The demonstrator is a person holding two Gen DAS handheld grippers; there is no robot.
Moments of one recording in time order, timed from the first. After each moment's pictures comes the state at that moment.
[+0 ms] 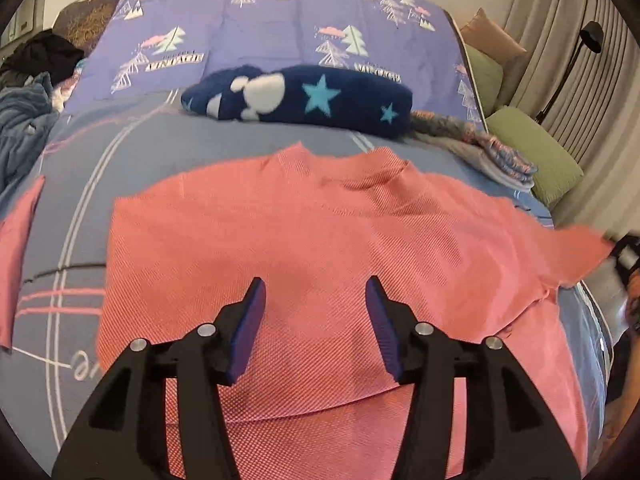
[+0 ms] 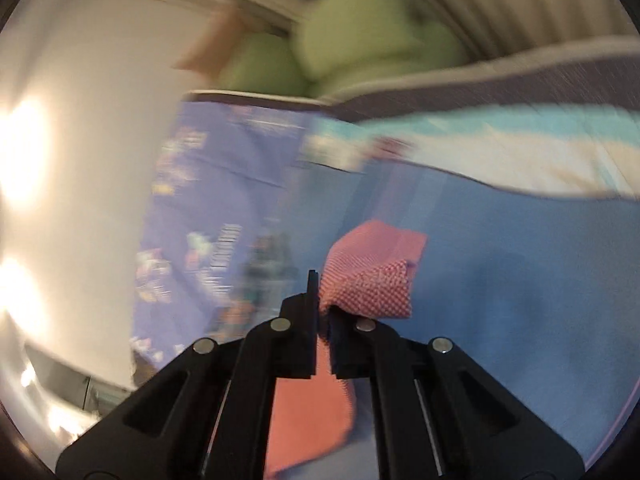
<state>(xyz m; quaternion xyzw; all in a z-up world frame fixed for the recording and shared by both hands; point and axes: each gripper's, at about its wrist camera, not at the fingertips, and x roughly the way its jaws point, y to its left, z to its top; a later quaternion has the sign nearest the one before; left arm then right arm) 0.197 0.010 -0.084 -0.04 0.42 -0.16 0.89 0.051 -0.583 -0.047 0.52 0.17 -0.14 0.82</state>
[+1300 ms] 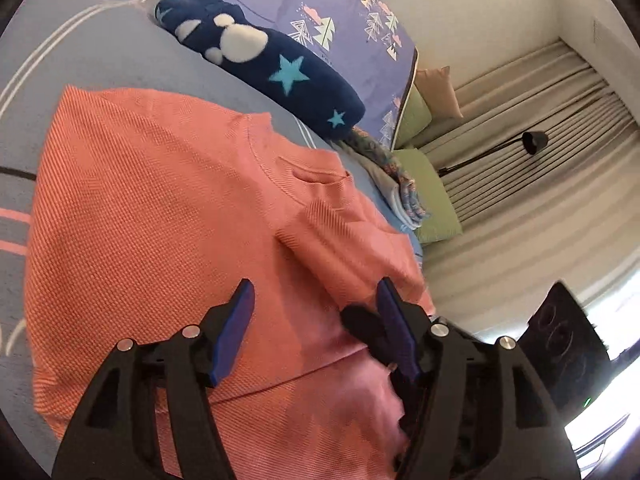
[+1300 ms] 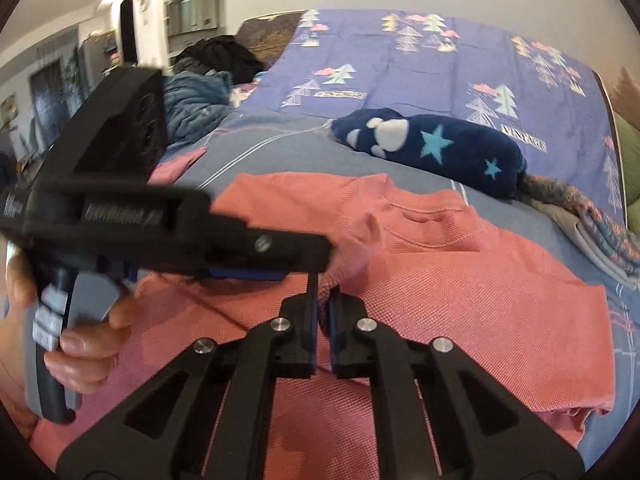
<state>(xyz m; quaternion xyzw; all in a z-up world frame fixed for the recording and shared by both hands) 0.219 0.061 -0.103 -0.30 0.45 -0.34 0.77 0.150 -0.081 -0.080 -0.08 0.34 0.20 0.91</state>
